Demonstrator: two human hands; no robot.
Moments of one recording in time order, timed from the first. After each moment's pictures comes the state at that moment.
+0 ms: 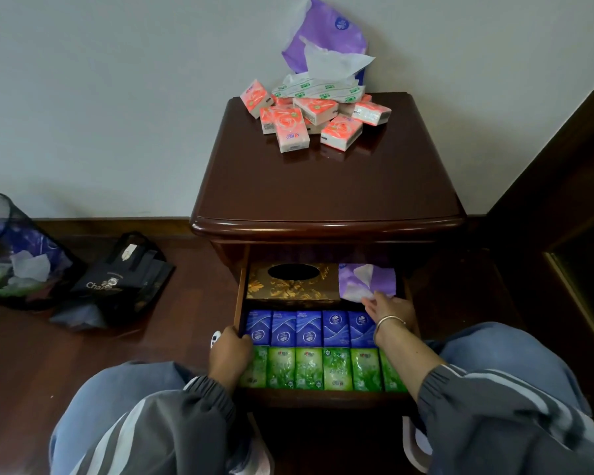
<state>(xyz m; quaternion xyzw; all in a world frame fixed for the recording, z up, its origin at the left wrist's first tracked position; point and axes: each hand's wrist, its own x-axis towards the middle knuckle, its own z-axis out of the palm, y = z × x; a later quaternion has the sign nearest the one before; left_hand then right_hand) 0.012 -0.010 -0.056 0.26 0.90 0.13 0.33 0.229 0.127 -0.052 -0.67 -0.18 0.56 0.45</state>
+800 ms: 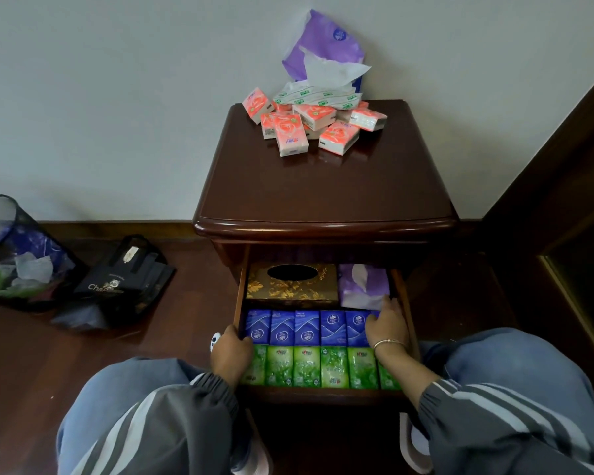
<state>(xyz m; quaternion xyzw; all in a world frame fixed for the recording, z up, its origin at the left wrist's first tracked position) 0.020 -0.018 -0.051 0.27 0.89 0.16 0.33 0.253 0.106 -0.070 -0.73 -0.62 0.28 0.09</state>
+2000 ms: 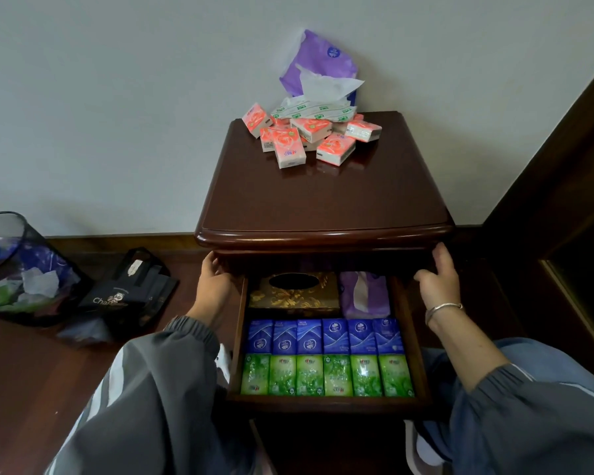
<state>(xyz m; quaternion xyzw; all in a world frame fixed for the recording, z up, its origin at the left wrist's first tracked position) -0.040 0.058 -0.003 0.21 0.72 0.56 0.36 0.296 0.162 0.008 -0.62 -0.43 0.47 0.46</state>
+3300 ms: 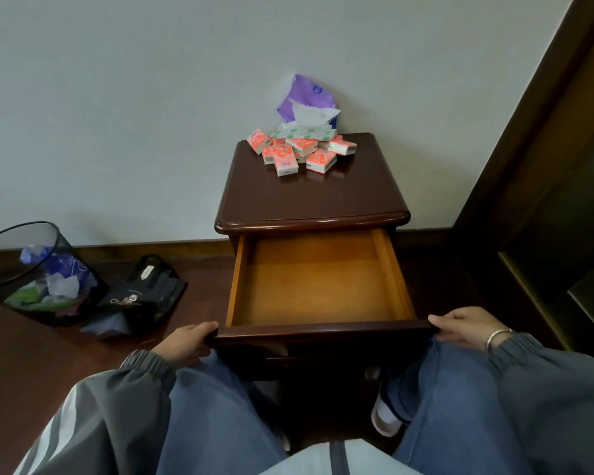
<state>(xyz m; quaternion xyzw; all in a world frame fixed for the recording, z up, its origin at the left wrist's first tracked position) -0.043 -0.122 0.037 0.22 0.80 0.26 0.50 0.417 0.019 0.089 -0.67 -0.51 0.52 0.13</state>
